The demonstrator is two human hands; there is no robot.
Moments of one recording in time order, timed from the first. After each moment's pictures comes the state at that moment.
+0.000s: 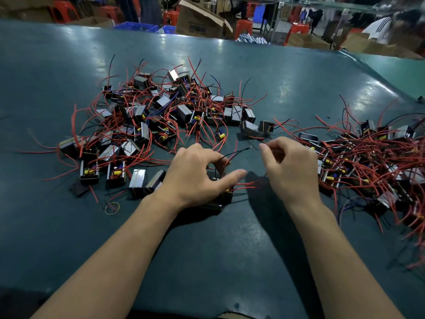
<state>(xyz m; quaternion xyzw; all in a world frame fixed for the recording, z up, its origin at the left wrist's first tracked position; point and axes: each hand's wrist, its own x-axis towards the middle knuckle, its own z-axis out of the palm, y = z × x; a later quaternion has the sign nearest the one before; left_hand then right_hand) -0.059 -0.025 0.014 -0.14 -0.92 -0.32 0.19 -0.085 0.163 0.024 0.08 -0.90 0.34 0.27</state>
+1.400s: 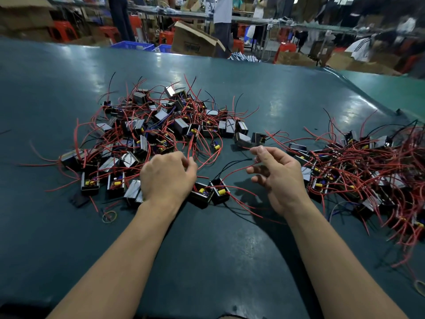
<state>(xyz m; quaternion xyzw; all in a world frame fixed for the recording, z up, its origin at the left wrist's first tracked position) -0.070 -0.041 0.009 0.14 -0.94 -0.17 0.26 -0.082 0.156 0.032 -0.01 -0.61 0.79 0.01</state>
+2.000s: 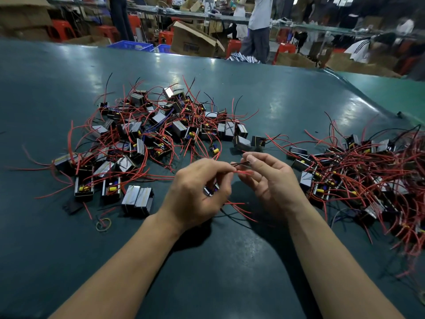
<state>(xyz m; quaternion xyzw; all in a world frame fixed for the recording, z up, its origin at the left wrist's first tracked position) -0.054 -0.013 0.015 -0.28 -0.79 -0.39 0.38 -0.089 0.150 0.030 0.01 -0.50 0.86 -0.09</state>
